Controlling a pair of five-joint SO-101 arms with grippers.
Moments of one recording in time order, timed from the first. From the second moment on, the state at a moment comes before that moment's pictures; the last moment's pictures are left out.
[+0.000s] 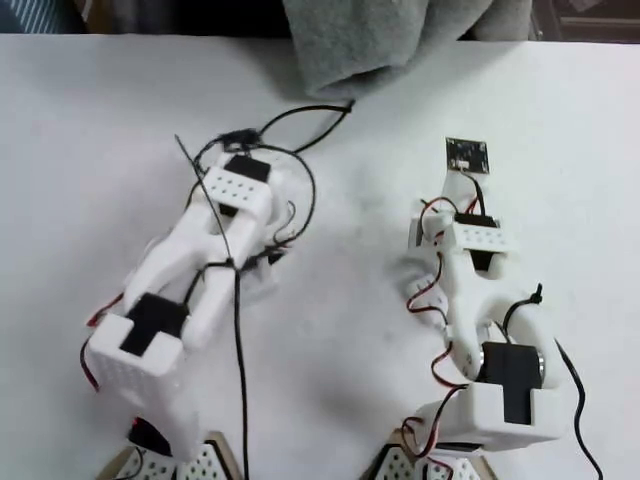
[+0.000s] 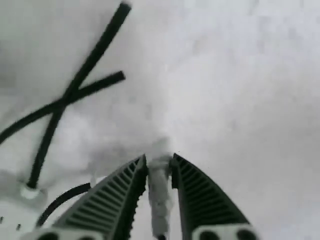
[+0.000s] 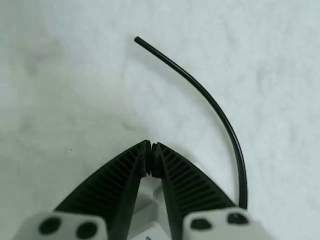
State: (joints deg) left arm 13.7 22.0 4.1 78.2 27.7; right arm 4.0 0.1 37.5 39.9 0.6
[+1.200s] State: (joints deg) left arm -3.5 11.4 -44.2 102.4 -29.1; right arm 4.0 0.2 37.5 39.9 0.6
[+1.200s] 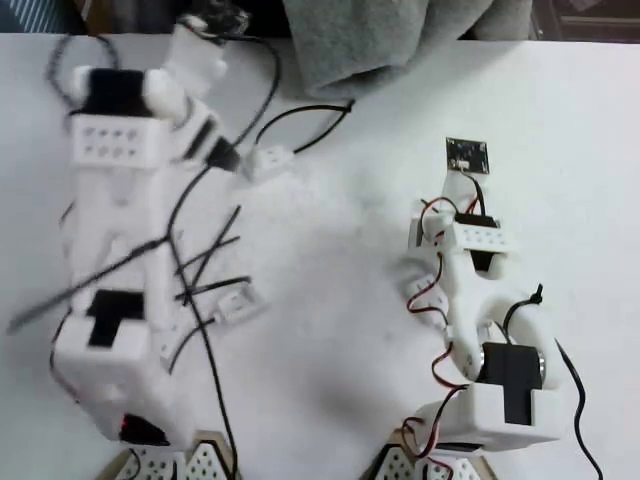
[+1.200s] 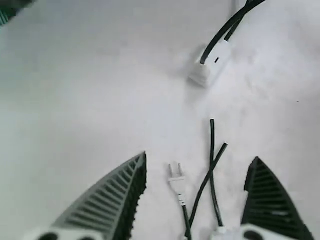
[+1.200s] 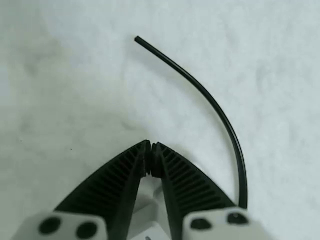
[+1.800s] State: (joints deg) left arm -3.7 -43.2 30.2 86.4 -57.8; right arm 4.0 0.2 37.5 39.9 0.6
